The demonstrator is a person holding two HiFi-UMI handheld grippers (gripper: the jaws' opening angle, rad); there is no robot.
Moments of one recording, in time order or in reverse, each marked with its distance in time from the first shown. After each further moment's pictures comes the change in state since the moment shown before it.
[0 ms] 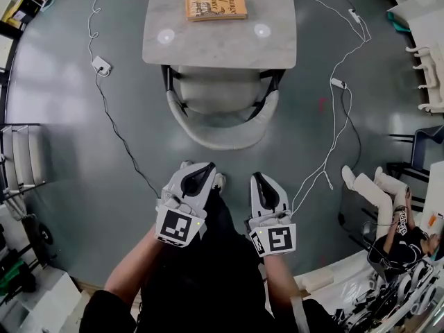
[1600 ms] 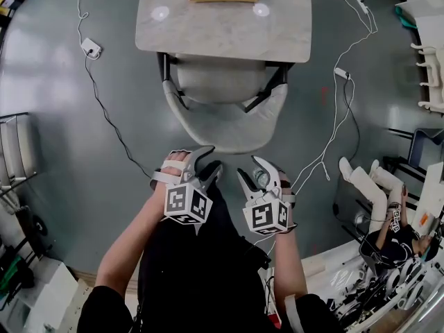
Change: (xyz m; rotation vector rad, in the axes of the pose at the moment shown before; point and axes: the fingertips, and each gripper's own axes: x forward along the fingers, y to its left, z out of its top) left arm 0.068 0.023 -0.130 0.475 0.409 -0.231; right arm 0.084 0.002 -0.114 -0.628 0.484 0.271
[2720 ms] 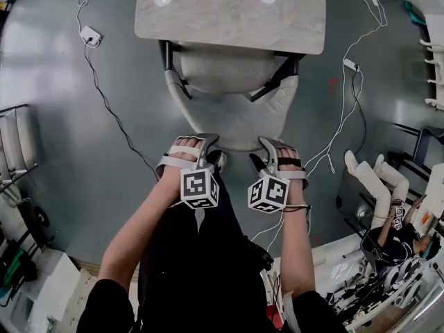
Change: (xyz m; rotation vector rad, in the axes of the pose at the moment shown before) left arm 0.058 -0.014 -0.051 0.155 0.197 -0.070; right arm 0.064 -0.004 -0.065 -0.406 0.311 0.109
